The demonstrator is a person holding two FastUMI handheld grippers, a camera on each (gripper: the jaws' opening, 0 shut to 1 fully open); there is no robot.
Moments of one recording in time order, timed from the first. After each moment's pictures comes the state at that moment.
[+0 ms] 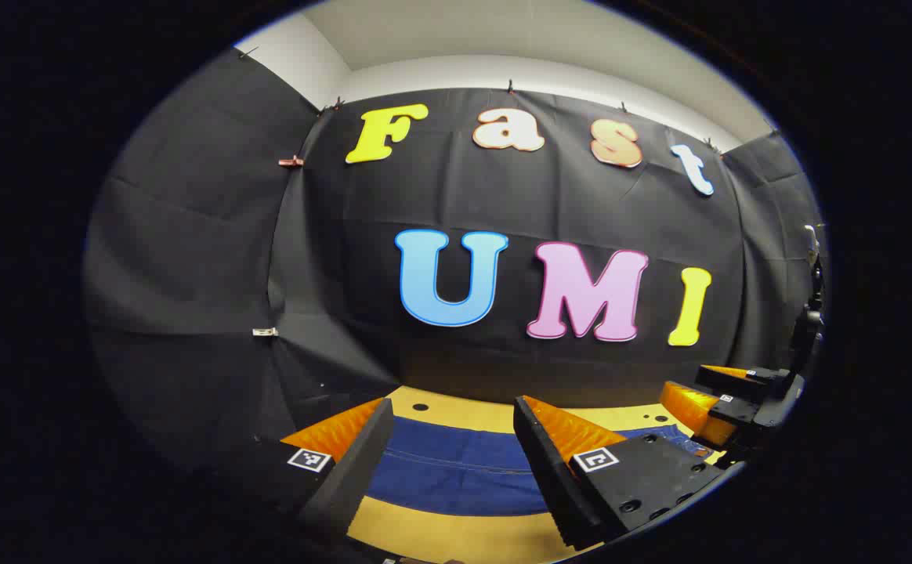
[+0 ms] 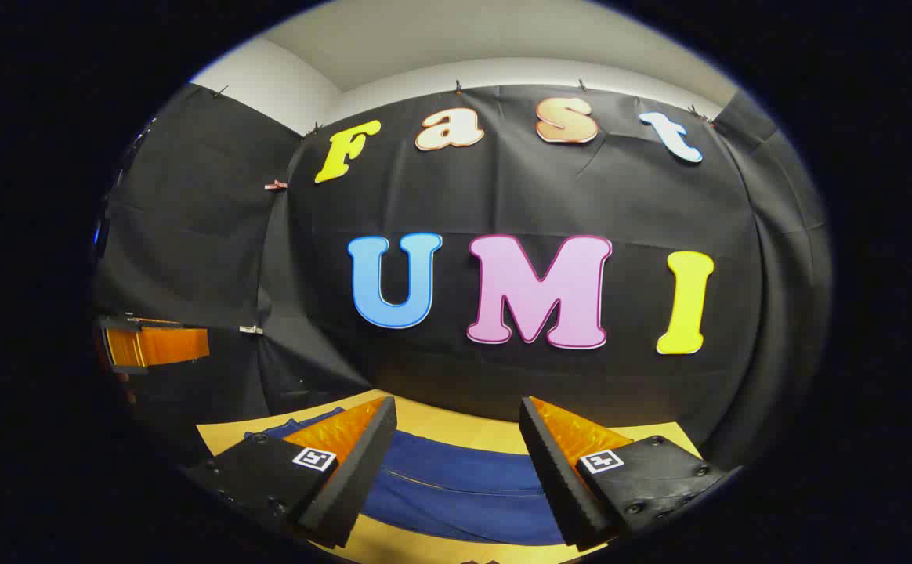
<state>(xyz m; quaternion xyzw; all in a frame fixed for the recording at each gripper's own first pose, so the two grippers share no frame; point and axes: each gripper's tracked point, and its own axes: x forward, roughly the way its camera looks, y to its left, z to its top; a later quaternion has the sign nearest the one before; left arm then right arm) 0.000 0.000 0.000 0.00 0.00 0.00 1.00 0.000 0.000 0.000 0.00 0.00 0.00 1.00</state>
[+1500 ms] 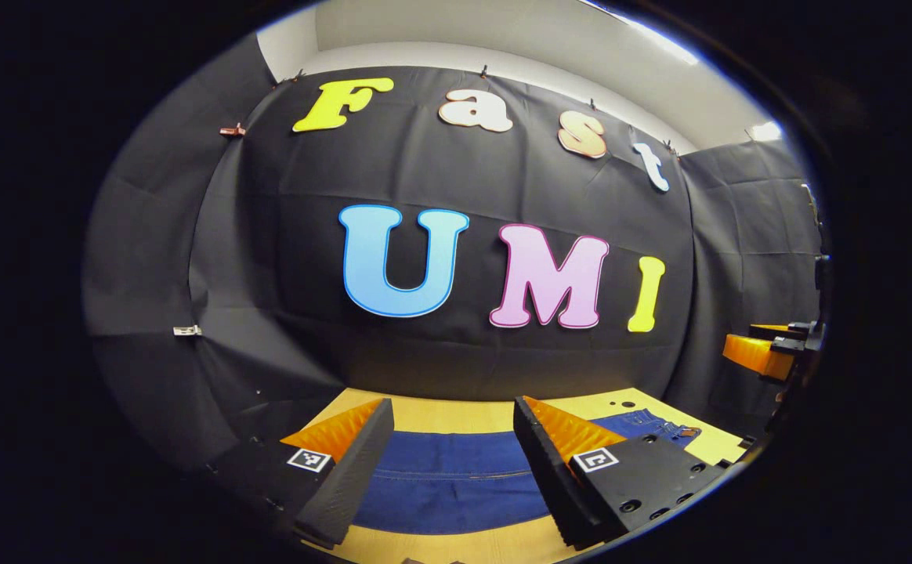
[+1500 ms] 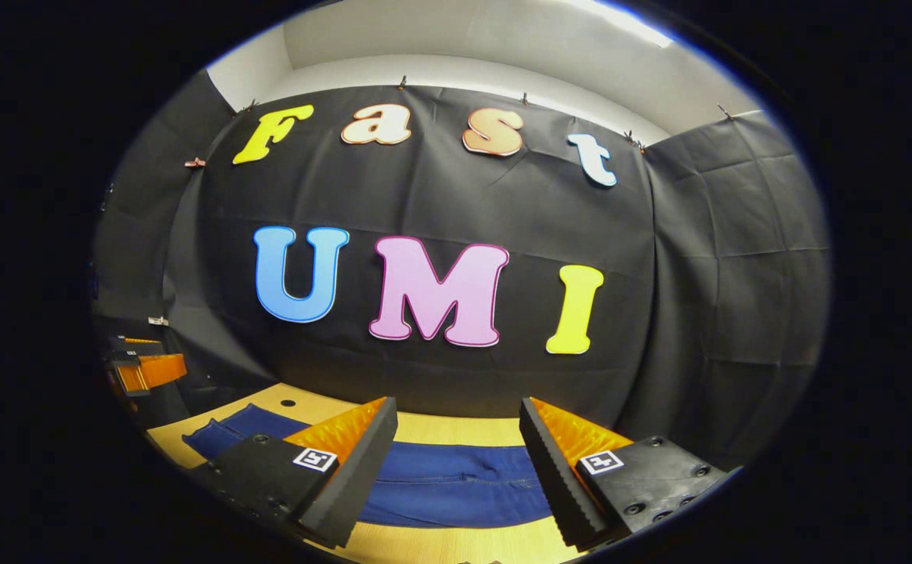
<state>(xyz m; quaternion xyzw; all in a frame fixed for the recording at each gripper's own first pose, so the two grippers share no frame) 0.078 0.019 -0.032 0.02 0.02 -0.15 0.99 -0.053 -0.048 0.025 -0.04 0.02 -0.22 0.98</state>
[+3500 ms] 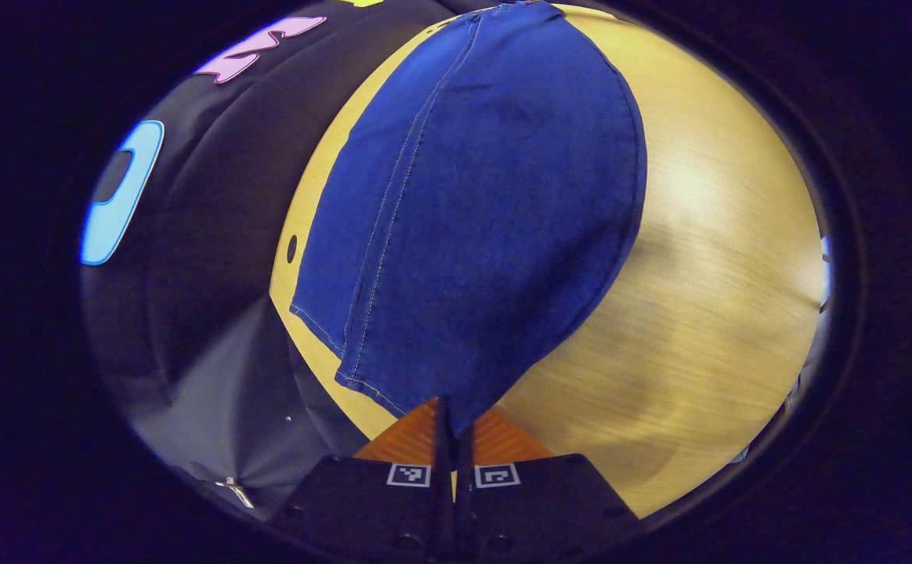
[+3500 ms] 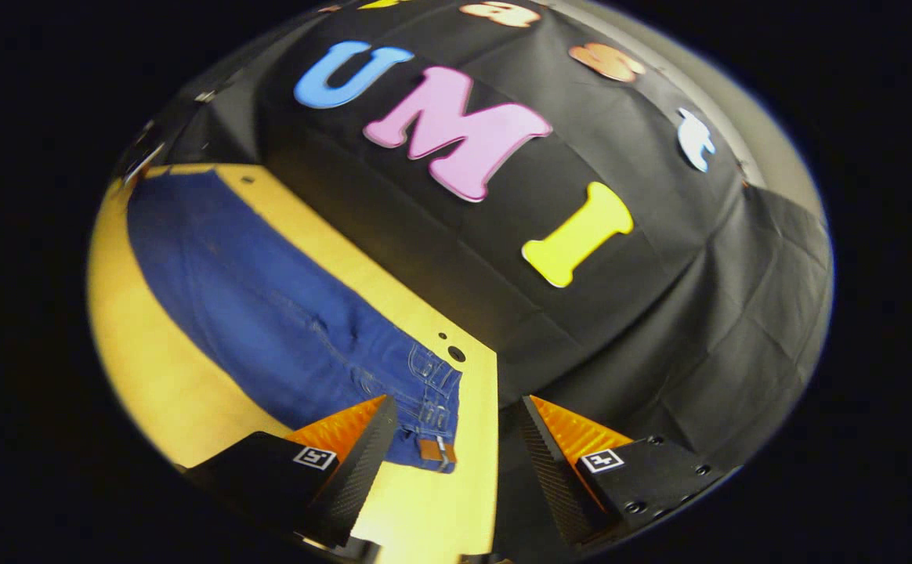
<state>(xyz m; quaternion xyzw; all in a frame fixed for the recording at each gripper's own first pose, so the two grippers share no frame) 0.217 0.268 -0.363 0.63 0.34 -0.30 0.63 -0.093 -0.269 -0.143 -0.33 0.27 -0.15 0.89</state>
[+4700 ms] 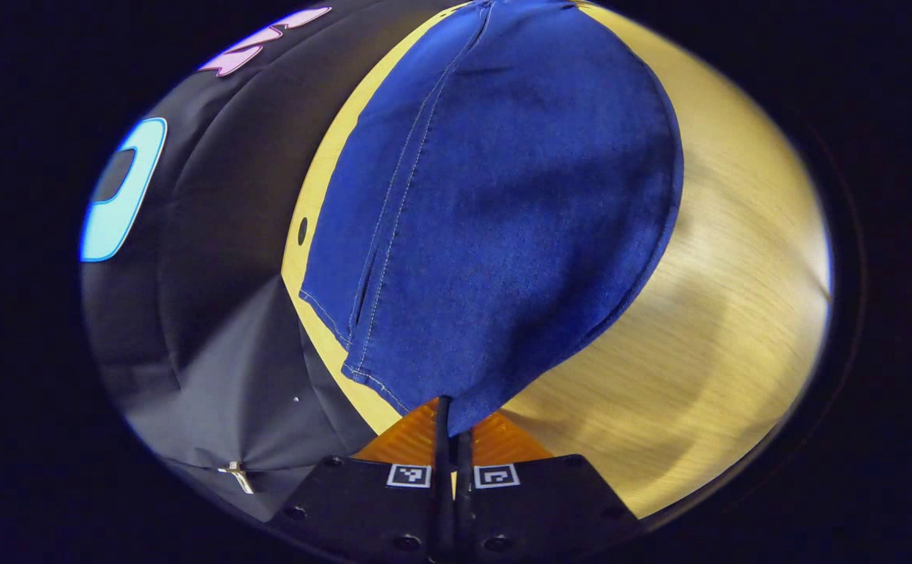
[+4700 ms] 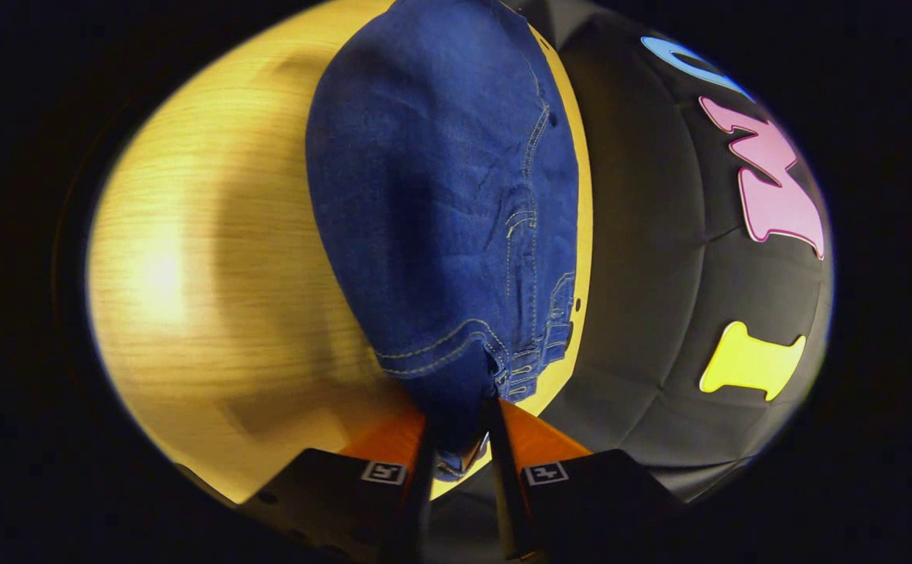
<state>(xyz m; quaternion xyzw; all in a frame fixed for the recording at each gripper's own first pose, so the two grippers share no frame) 0.214 0.264 -0.364 0.64 0.35 -0.24 0.64 -0.062 -0.369 -0.368 -0.60 0.42 0.11 0.66</state>
